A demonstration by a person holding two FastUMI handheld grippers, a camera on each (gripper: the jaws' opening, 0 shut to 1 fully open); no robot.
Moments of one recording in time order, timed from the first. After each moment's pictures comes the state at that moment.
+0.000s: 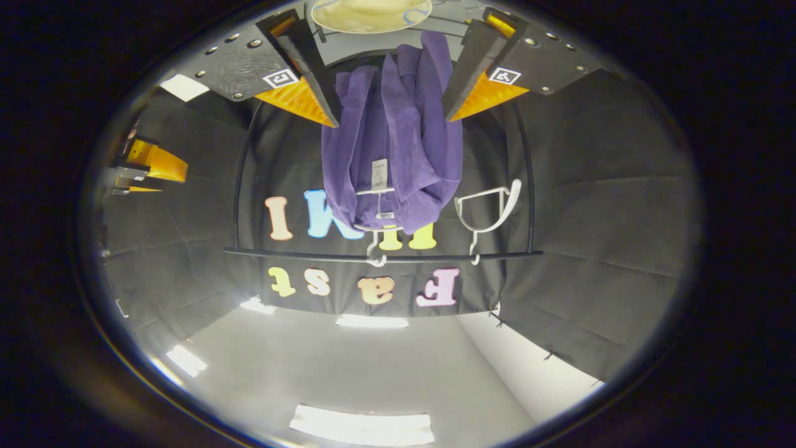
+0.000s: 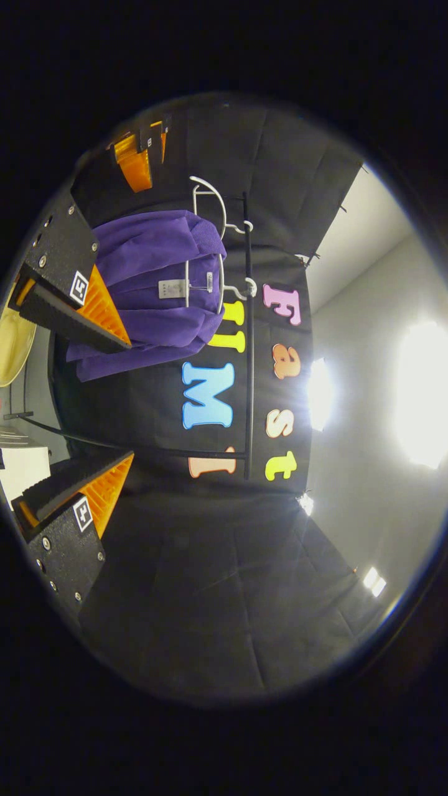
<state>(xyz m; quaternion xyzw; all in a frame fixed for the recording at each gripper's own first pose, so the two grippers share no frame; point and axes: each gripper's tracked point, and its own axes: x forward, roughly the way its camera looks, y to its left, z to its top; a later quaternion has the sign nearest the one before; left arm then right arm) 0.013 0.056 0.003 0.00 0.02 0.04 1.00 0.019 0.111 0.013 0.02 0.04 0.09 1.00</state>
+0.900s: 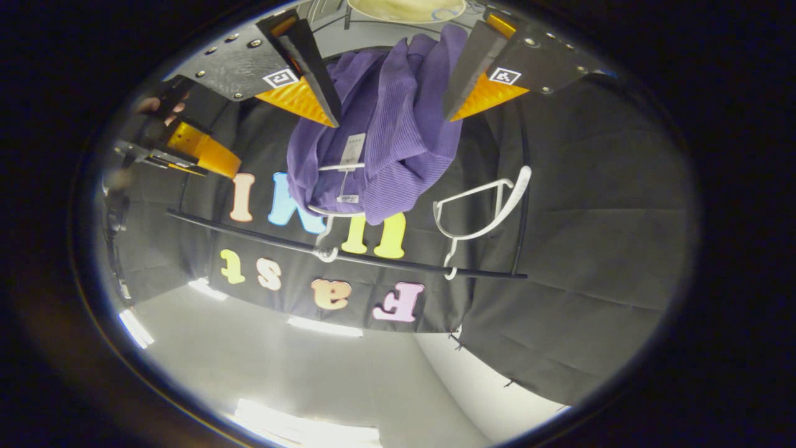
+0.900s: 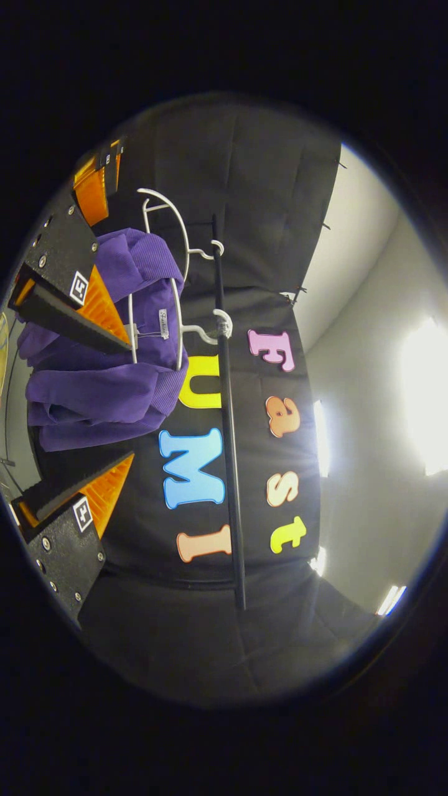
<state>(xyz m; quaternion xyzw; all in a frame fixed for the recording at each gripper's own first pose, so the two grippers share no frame) 0.137 0.092 0.025 -0.09 0.05 0.11 0.99 0.185 0.248 0.049 0.05 0.04 0.22 0.97</state>
